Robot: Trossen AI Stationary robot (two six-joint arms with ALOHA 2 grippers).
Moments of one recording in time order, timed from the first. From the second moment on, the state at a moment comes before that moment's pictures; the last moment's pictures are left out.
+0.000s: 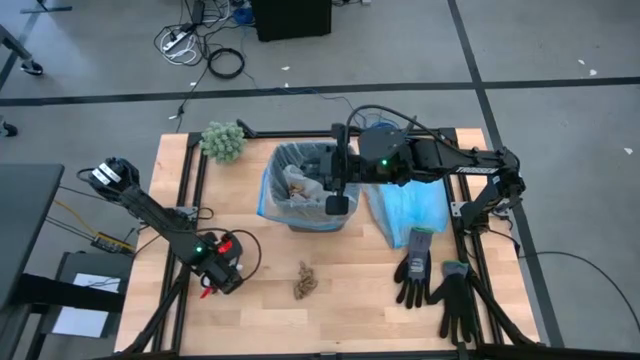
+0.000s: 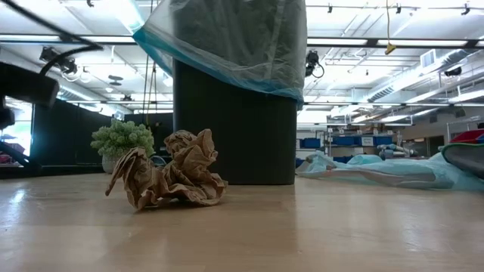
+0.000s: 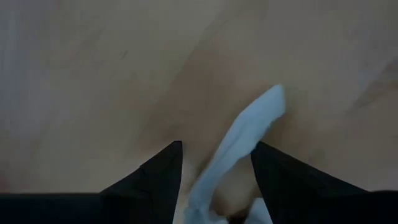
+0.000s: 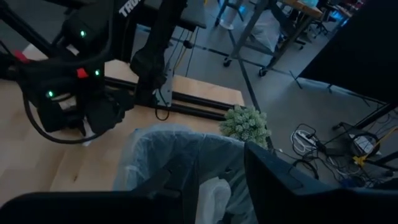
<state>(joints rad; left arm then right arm) -0.71 1.32 0.59 -0.75 -0.13 -1.34 0.10 1.69 1.99 -0.55 0.35 -0.31</state>
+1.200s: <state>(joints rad) -0.67 1.23 1.21 -1.42 -0.59 -1.44 0.08 1.61 1.99 -0.60 0.46 -0.34</state>
